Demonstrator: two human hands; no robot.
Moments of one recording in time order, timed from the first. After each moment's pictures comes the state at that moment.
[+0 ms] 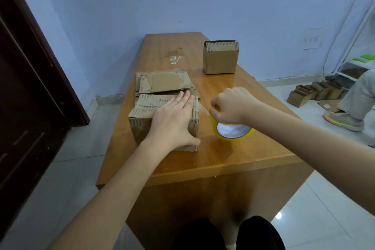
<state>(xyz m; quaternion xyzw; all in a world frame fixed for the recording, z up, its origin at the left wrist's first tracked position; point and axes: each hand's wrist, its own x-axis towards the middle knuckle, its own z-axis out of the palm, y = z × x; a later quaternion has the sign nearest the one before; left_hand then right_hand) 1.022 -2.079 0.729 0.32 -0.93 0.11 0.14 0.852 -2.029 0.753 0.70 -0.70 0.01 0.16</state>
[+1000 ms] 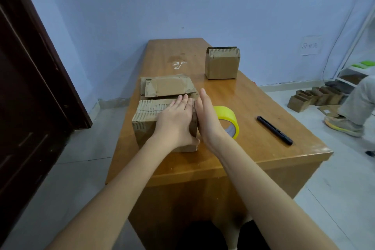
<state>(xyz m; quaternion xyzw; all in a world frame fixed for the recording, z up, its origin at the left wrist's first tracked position) 1.023 -2.084 0.734 0.35 -0.93 0.06 0.10 0.939 -2.039 0.729 0.42 -0.57 0.59 -0.40</state>
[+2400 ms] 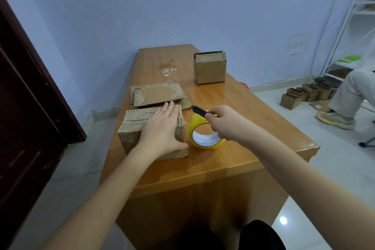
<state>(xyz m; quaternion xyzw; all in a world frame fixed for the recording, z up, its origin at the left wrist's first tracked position) 1.029 -2.079 0.739 0.34 -0.93 0.07 0.10 0.887 -1.979 0.765 0.50 -0.77 0.32 -0.23</state>
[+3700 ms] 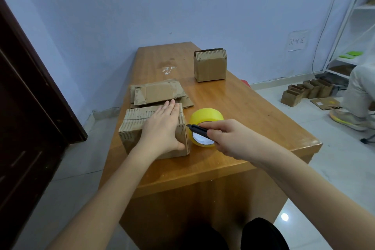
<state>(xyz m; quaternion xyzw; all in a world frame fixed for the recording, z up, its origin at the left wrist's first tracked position) 1.028 -2.082 0.738 0.35 -0.93 0.08 0.08 0.906 -1.941 0.762 0.53 -0.70 0.37 -0.31</state>
